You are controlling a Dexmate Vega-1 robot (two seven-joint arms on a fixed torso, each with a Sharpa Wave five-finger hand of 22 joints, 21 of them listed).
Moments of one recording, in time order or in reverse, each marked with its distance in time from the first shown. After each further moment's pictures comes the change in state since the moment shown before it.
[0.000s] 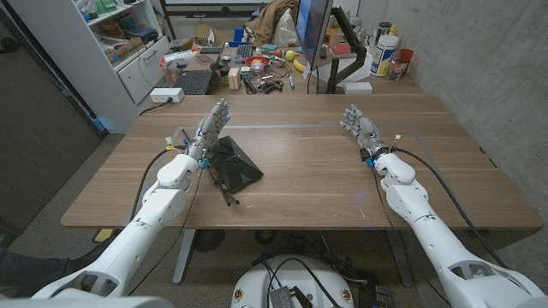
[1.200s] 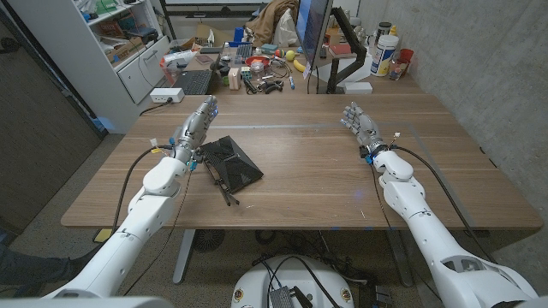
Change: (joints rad) left arm 0.088 0.030 -0.069 -0.090 0.035 -0.073 0.020; left_hand 0.008 0.008 -0.004 -0.004 0.008 0.018 -0.008 0.008 0.000 0.007 0.000 0.000 0.000 0.009 -0.002 0.000 0.000 0.000 0.000 -0.011 0.000; right arm 0.024 0.046 0.045 0.029 -0.049 0.004 0.008; right_hand 0.000 0.000 -0.002 -0.002 0.000 0.012 -0.012 -0.005 0.000 0.025 -0.010 -0.006 0.000 0.016 -0.005 0.007 0.000 -0.018 0.003 -0.011 0.000
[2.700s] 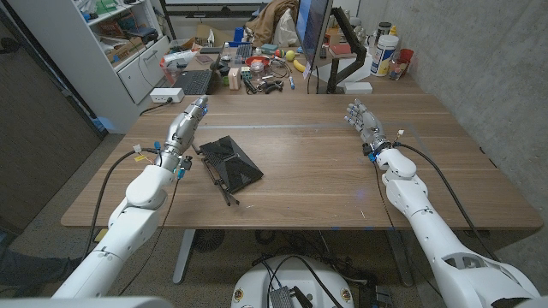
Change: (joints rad) left arm 0.147 0.053 -0.085 -0.135 0.098 -0.073 0.045; left_hand 0.009 0.009 -0.004 -0.004 0.000 0.022 0.000 0.000 0.000 0.016 -0.005 0.004 0.000 0.010 0.000 0.004 -0.002 0.000 0.000 -0.012 0.000; right arm 0.014 -0.006 0.011 0.012 -0.017 0.013 0.007; right_hand 0.000 0.000 -0.001 -0.001 0.000 0.011 0.000 0.000 0.000 0.011 0.000 0.000 0.000 0.005 -0.005 0.000 0.000 -0.007 0.007 -0.004 0.000
